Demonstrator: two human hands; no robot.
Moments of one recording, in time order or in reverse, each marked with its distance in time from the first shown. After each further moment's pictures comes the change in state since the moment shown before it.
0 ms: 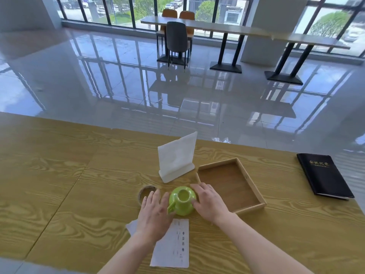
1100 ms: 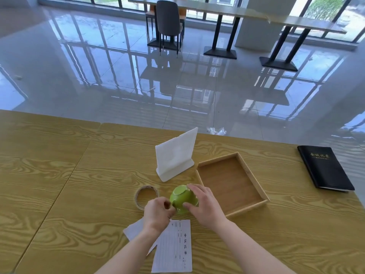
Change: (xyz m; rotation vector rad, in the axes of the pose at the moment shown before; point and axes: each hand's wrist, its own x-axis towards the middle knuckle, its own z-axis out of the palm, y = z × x) left_hand 0.037 -0.005 0.011 -0.700 -0.018 -0.267; right_hand 0.011 0.001 0.033 0.264 0.038 0.092
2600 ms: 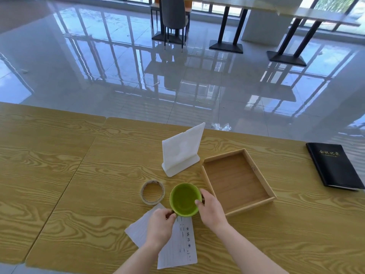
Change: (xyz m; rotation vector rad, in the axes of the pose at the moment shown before) left_hand -0.029 -0.029 0.013 -0.044 -0.058 -0.104; right_hand -0.009 0.001 0.027 0.143 0.009 0.312
